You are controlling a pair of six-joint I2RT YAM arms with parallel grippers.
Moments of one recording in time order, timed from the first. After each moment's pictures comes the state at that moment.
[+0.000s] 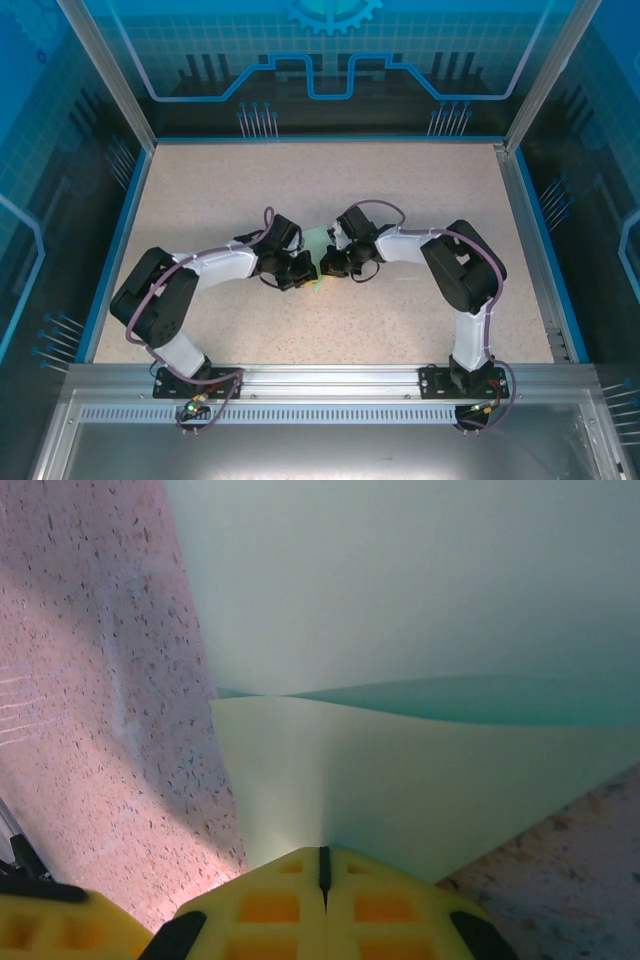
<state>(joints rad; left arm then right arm) -0.54 1.64 0.85 -0.30 0.46 -0.94 0.62 1.95 1.08 -0.23 -0.52 0.65</state>
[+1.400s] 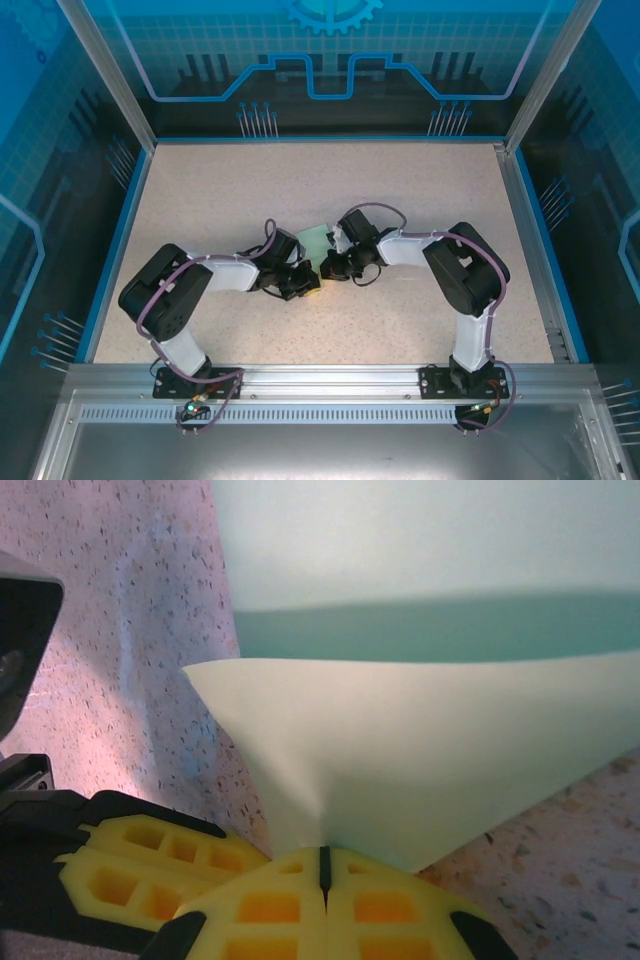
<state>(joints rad) -0.55 1.70 0.70 0.00 0.50 -1.01 0.63 1.93 1.04 -0.21 -0.56 0.61</state>
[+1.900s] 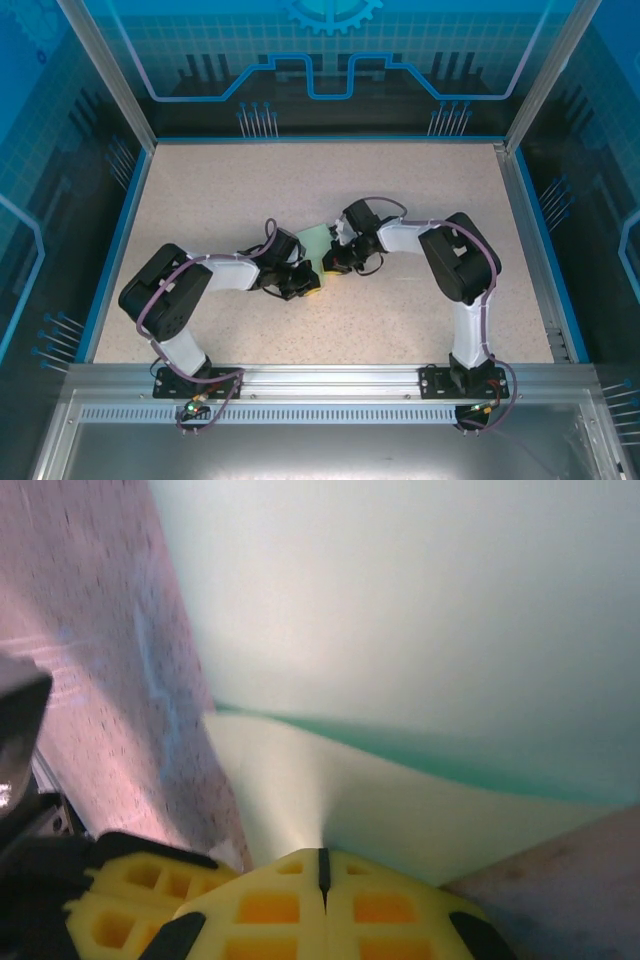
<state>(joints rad) -0.55 1.70 0.71 -0.03 0.49 -1.00 0.53 2.03 1.17 -0.31 -0.66 0.56</state>
